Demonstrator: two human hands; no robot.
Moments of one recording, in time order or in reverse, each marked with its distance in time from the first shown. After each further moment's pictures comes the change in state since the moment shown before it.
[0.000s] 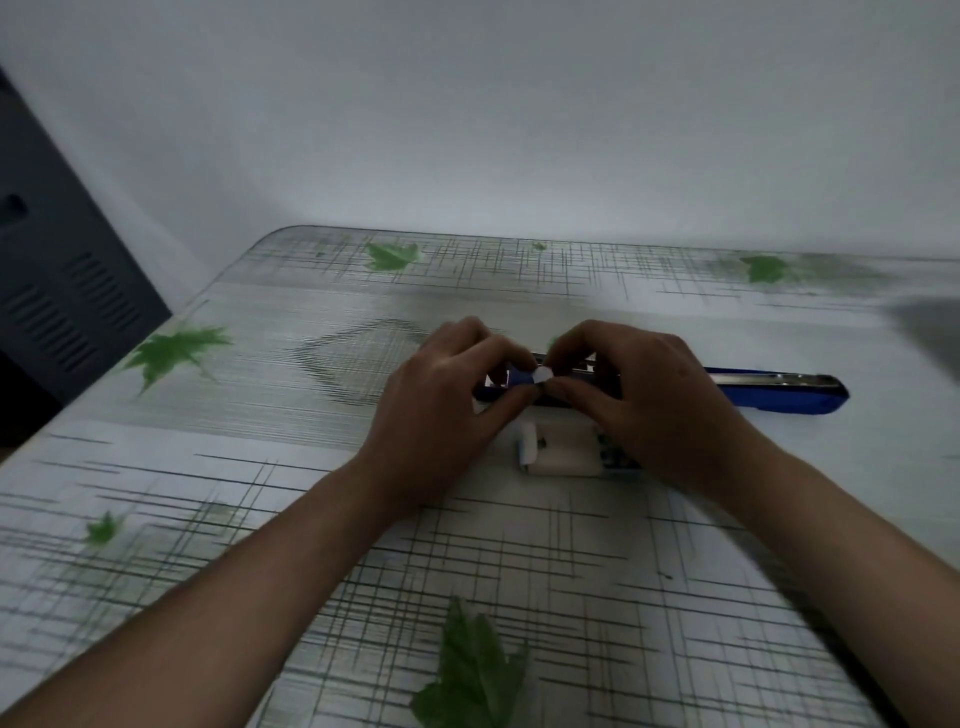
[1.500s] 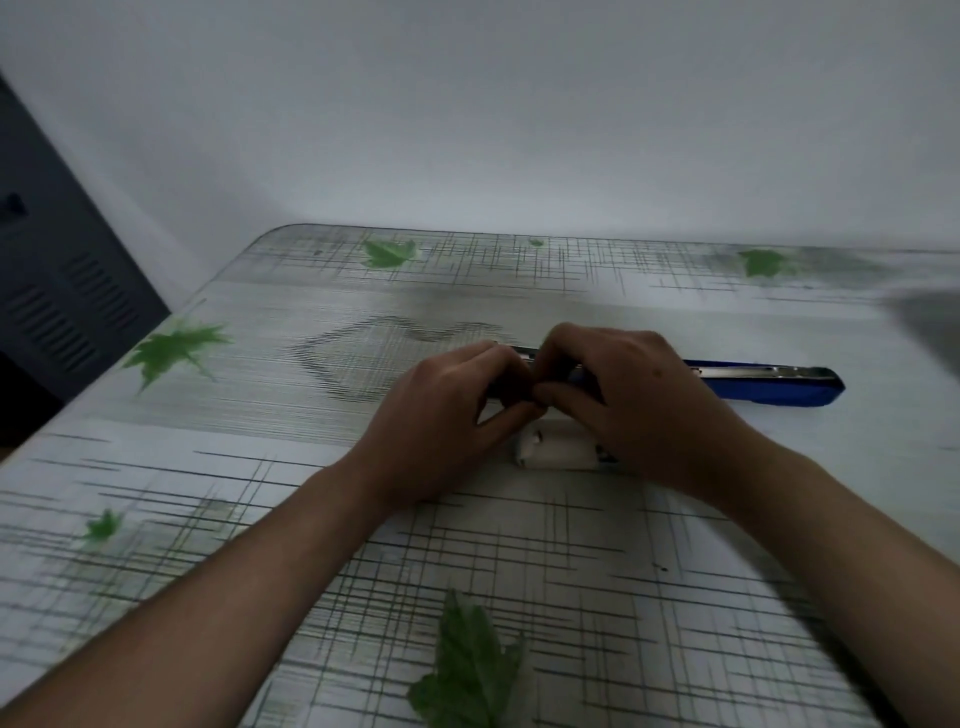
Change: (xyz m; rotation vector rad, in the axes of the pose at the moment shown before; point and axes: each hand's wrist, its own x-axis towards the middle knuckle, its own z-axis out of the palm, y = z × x) left_hand -0.004 -0.002 0.000 -0.092 -0.110 0.058; right_hand -0.001 -0.007 0.000 -0.095 -0.103 -0.035
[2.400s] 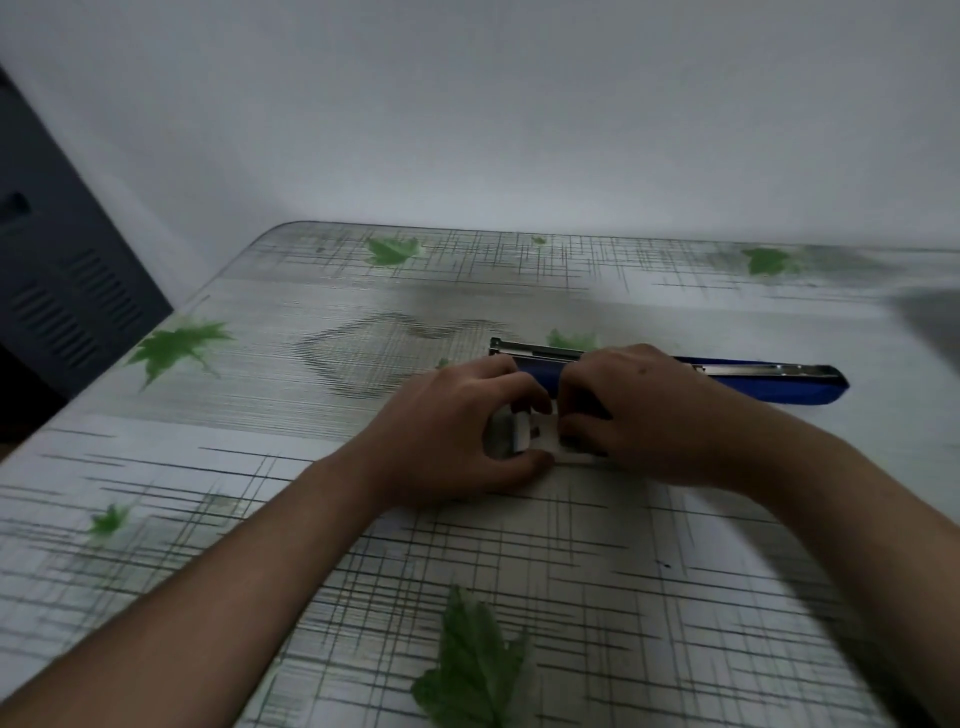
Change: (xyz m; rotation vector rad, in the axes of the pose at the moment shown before) left_hand -0.004 -0.001 -0.006 0.152 -0.264 0.017; right_hand -0.001 -0.001 -0.013 -0.130 -0.341 0.089
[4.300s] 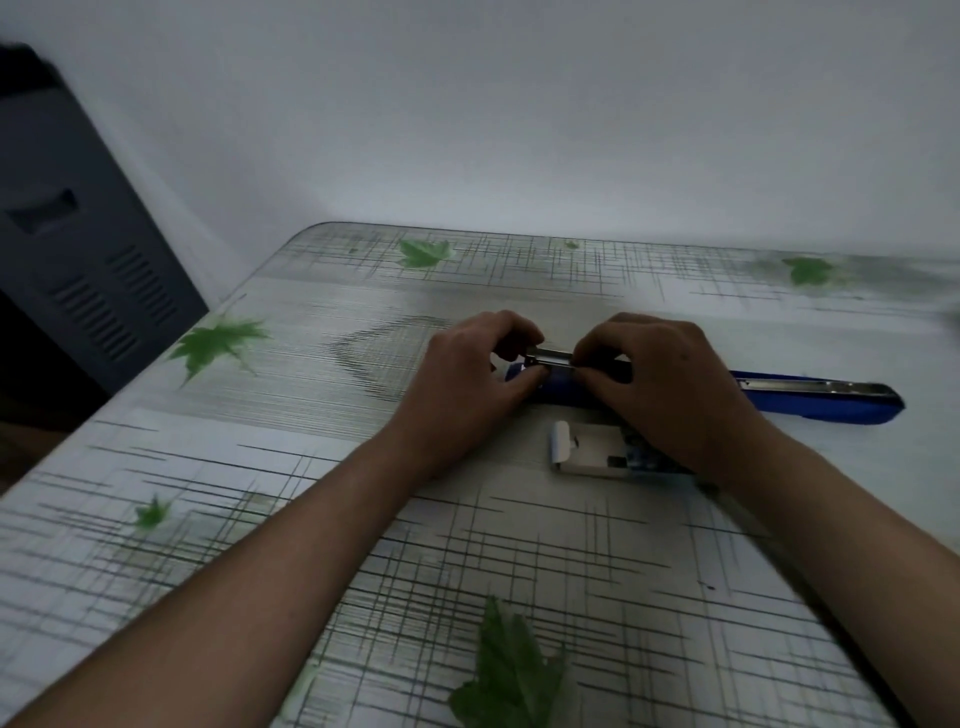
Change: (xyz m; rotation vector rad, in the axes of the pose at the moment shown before) left_hand 0.019 -0.019 0.000 -0.149 0.347 -0.248; right_hand 0.031 0.012 0.020 0.071 0.417 0.009
